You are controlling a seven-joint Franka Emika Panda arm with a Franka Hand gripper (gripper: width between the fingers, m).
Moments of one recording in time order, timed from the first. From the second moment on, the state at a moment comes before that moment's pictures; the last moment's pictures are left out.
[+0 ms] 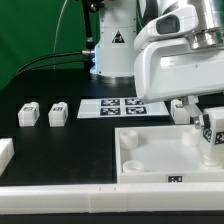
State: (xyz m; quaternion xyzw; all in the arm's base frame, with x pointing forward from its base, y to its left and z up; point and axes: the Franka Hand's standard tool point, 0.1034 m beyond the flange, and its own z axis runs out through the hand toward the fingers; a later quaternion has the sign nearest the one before) arm 0.602 0.118 0.089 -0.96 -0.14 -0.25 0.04
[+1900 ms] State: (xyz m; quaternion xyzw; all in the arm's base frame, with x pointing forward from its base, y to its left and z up) arm 0.603 0.114 0.084 -0.95 -0.13 -0.29 0.03
